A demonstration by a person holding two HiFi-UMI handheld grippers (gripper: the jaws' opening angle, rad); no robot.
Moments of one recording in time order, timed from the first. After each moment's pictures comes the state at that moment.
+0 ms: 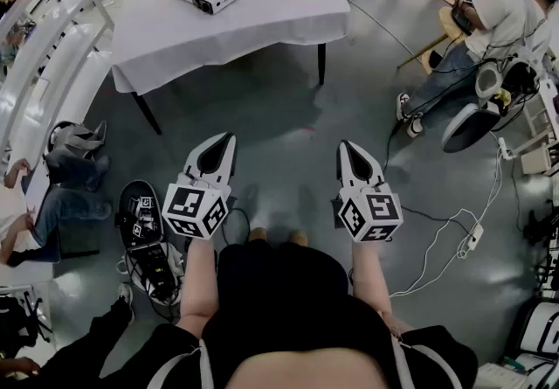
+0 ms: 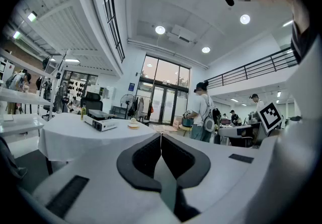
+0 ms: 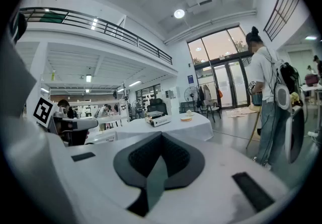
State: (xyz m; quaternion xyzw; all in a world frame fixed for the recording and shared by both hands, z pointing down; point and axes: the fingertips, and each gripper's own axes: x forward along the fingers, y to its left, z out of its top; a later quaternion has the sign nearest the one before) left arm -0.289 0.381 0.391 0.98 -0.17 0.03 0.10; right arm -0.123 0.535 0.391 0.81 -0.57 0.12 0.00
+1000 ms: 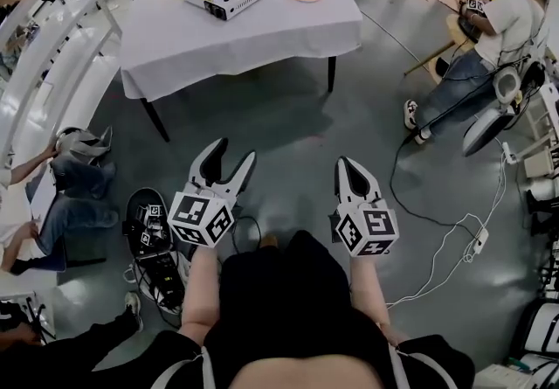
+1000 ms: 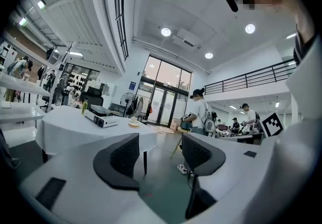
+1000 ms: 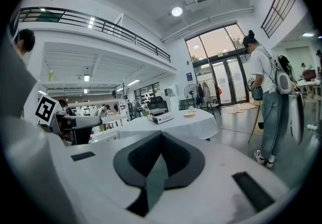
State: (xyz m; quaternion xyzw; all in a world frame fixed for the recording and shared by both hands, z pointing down) left arm -0.321 0.347 0.405 0.98 -0.16 0.02 0.13; right arm -0.173 0.501 0.416 0.82 -0.56 0.14 -0.01
